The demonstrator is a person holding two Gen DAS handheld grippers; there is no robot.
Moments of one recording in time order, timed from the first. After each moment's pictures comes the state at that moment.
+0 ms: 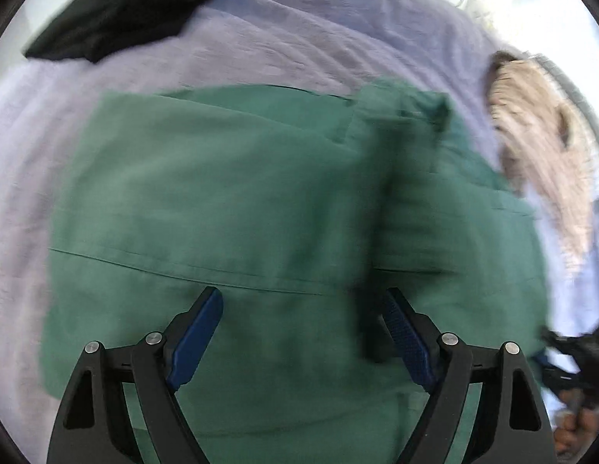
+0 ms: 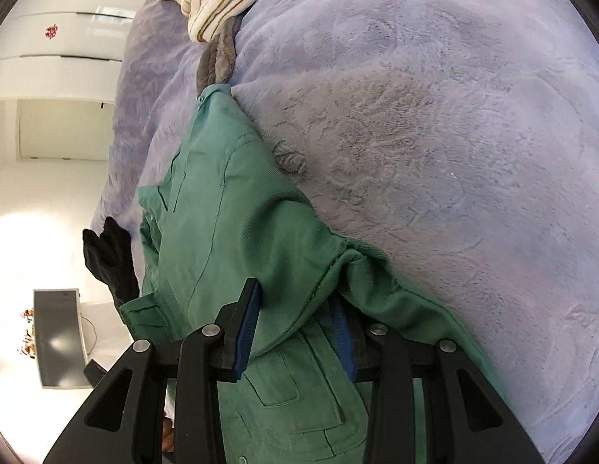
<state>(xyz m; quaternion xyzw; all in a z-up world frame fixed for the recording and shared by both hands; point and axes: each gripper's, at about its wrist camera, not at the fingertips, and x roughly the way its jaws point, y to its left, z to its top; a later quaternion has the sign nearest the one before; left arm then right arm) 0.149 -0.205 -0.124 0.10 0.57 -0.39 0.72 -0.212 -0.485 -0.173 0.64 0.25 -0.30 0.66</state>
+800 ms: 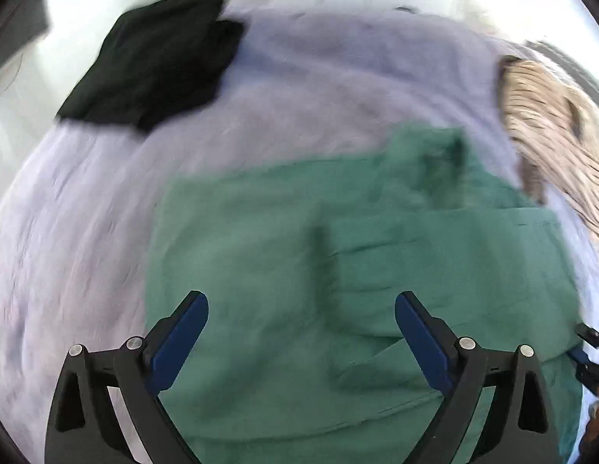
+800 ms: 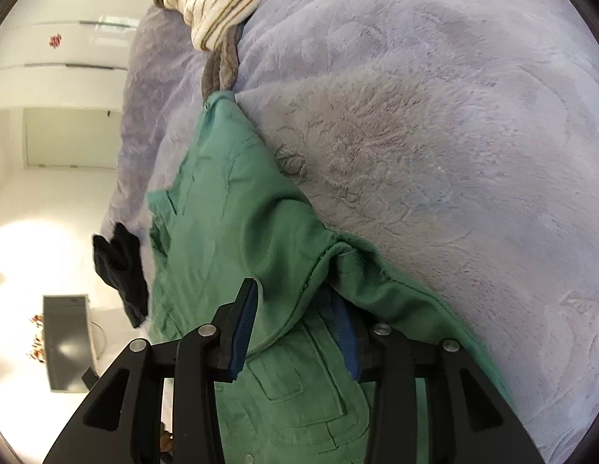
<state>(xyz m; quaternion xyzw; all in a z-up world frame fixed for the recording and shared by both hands) 0.150 -0.194 -0.070 0.19 0.47 -0.36 0.78 -0.224 -0.480 -0.171 0.66 0.22 -0.30 0.66</state>
